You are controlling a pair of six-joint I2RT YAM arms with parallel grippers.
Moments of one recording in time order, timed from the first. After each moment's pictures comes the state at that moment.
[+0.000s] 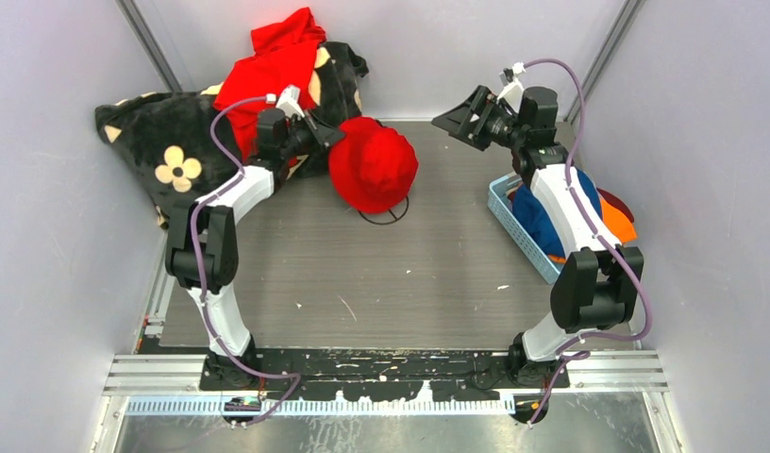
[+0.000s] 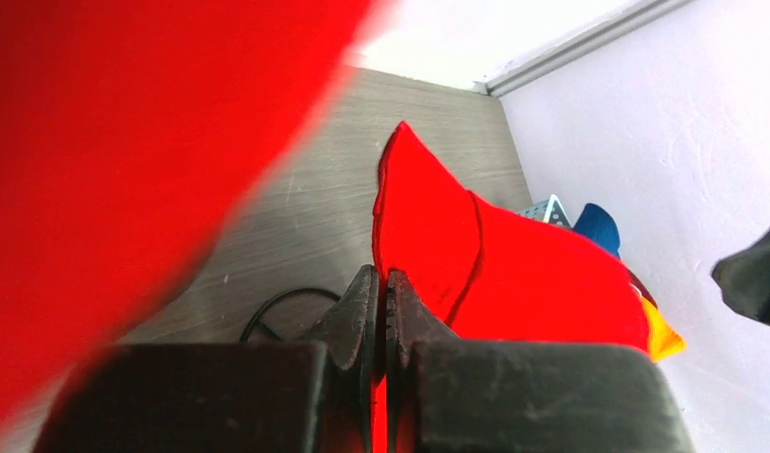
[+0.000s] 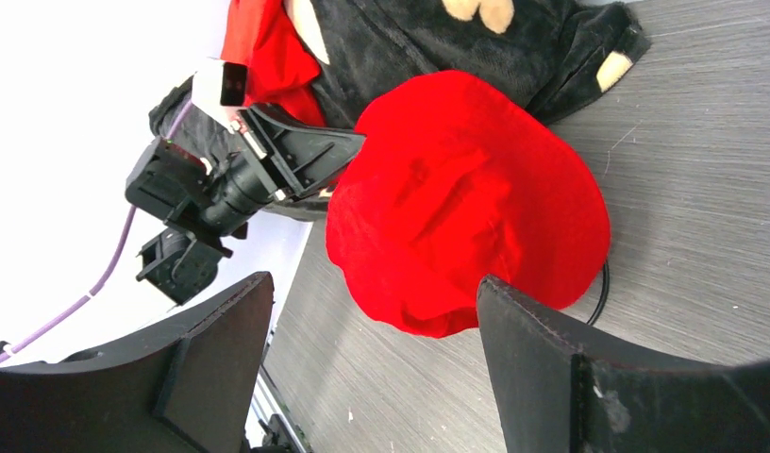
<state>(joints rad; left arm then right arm) -0.19 1.87 1.38 0.30 0.46 -0.69 0.08 1.58 1.40 -0.05 -0.70 0.71</state>
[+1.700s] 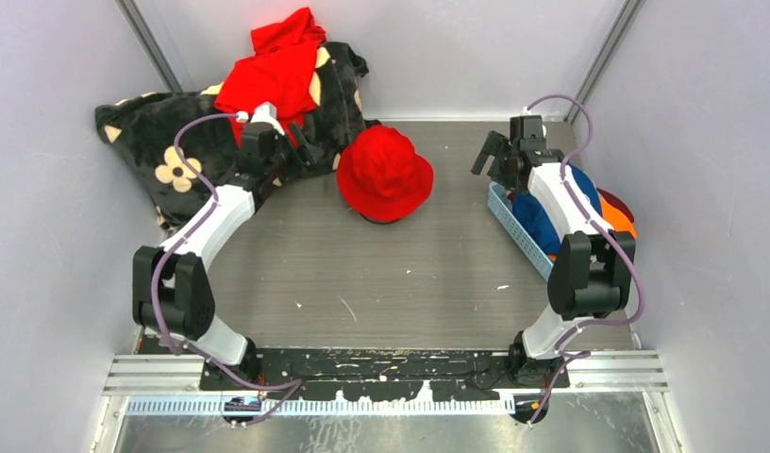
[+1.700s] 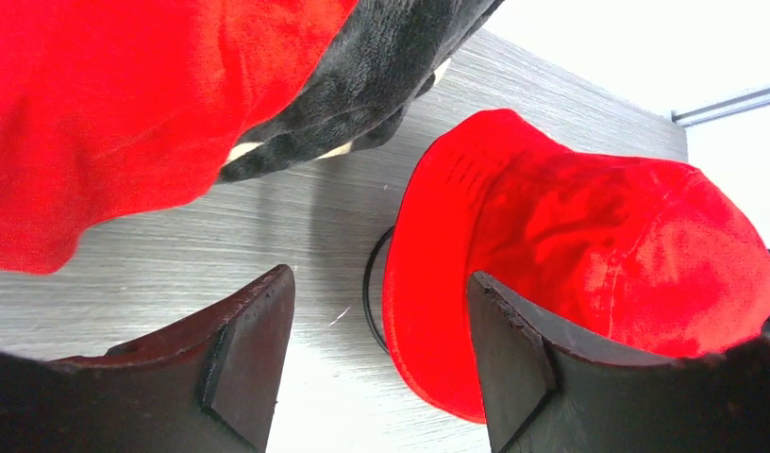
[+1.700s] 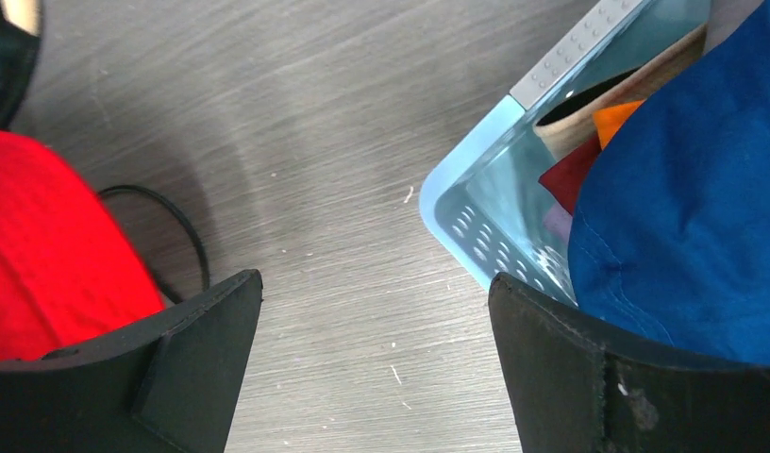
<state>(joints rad) -0.21 1.58 1.21 -0.06 0.09 -0.59 0.05 1.63 1.37 -0.55 0.02 0.46</state>
